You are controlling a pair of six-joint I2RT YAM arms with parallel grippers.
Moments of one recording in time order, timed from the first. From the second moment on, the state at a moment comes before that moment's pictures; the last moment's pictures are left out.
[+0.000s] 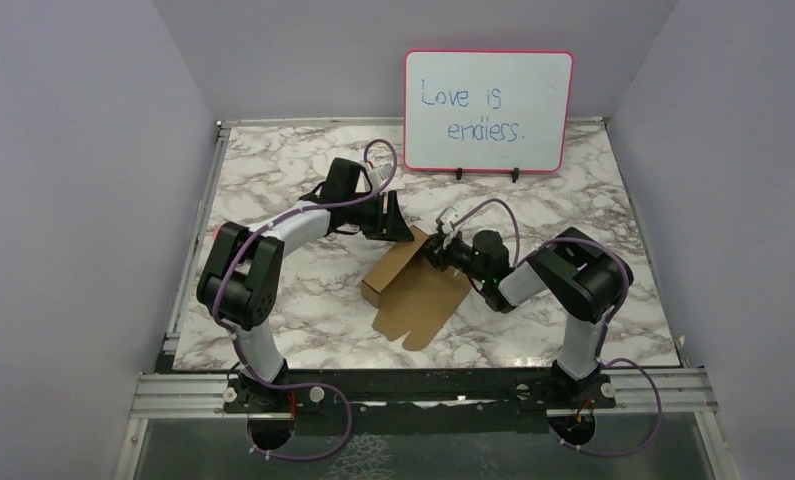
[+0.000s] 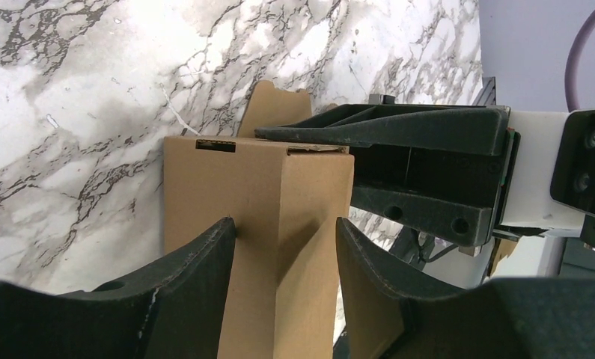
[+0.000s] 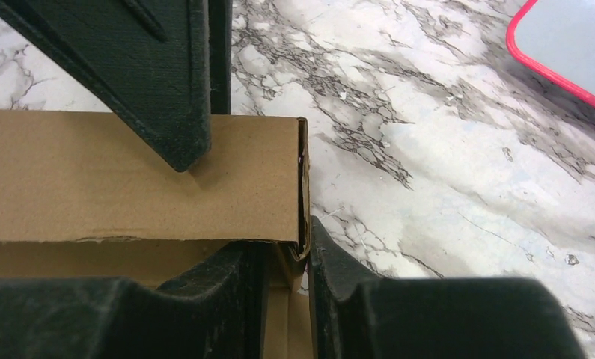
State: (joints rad) left arm -0.40 1.78 1.13 -0.15 0.77 -0.43; right arm 0.63 1.87 0.52 1.21 -0.27 -0.10
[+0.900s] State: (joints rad) left arm -0.40 1.78 1.11 -0.10 0.80 -0.46; right arm 0.71 1.89 0.52 1.25 0.02 -0.01
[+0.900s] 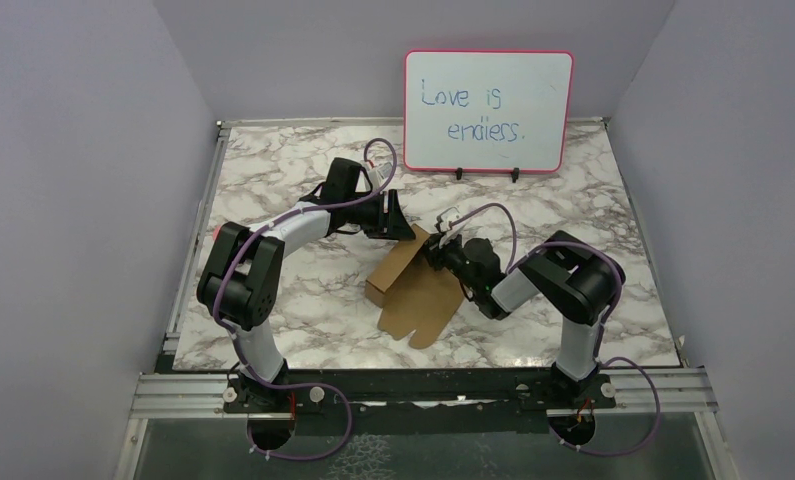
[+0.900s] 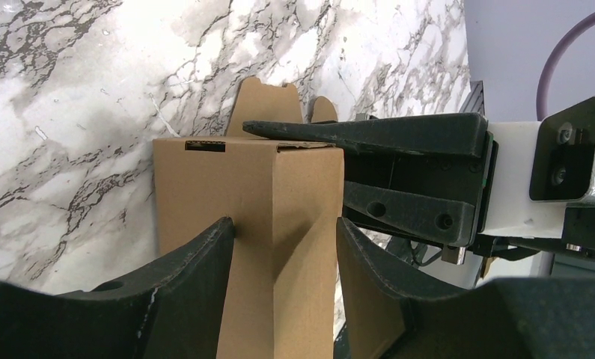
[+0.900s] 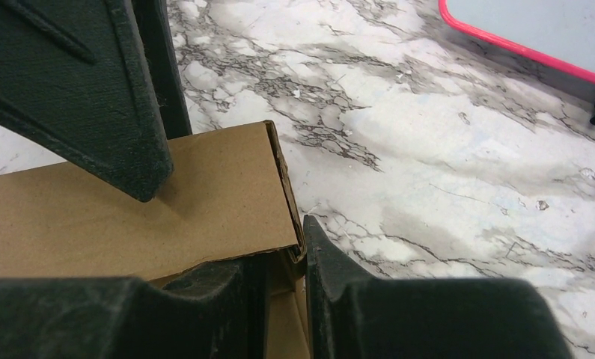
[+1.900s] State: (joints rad) left arm -0.41 1.78 1.09 -0.03 0.80 -0.49; right arm 0.82 1.92 0.55 1.26 0.39 0.05
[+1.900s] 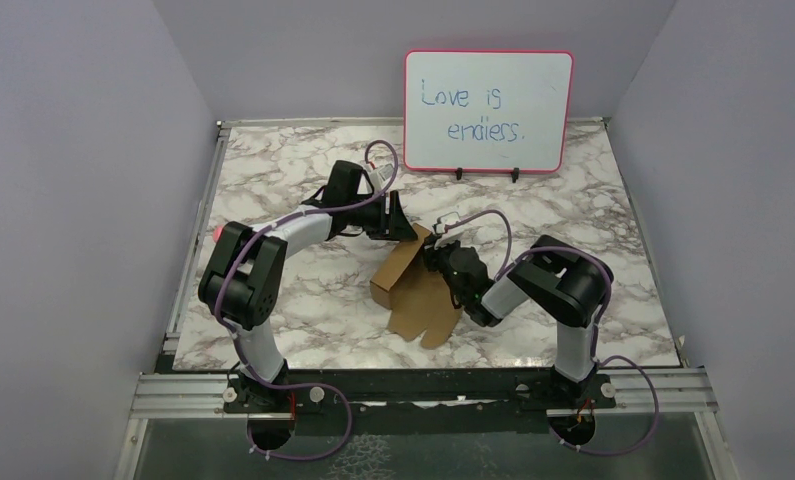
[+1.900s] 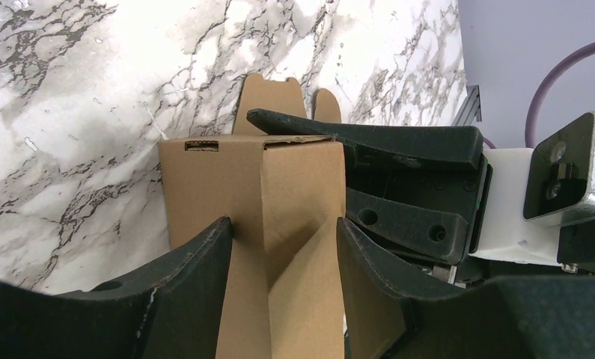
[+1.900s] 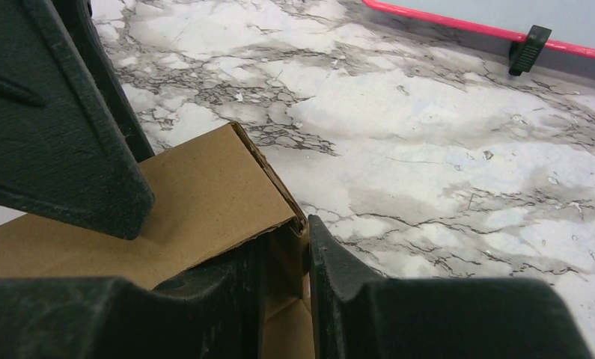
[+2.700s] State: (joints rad) left arm -0.41 1.78 1.03 0.07 0.83 -0.58; right arm 0.84 1.95 0.54 1.33 0.45 0.05
